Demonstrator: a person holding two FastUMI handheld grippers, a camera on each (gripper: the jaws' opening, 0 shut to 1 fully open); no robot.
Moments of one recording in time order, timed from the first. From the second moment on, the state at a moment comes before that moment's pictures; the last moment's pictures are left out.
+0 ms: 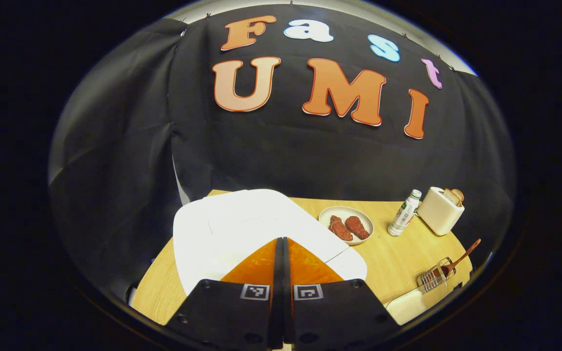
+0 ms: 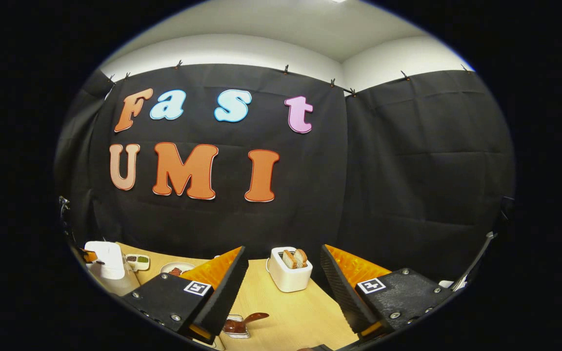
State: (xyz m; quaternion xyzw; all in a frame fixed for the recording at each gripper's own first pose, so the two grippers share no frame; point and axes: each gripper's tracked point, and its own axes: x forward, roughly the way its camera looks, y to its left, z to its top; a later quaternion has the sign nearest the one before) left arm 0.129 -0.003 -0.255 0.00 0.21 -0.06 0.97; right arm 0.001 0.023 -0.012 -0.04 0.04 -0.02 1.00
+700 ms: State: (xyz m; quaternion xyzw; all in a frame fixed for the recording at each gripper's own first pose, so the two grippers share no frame) left arm 0.126 -0.004 -0.283 0.01 0.26 -0.06 0.96; right arm 0.007 0.021 -0.030 -0.02 0.06 -0.02 1.00
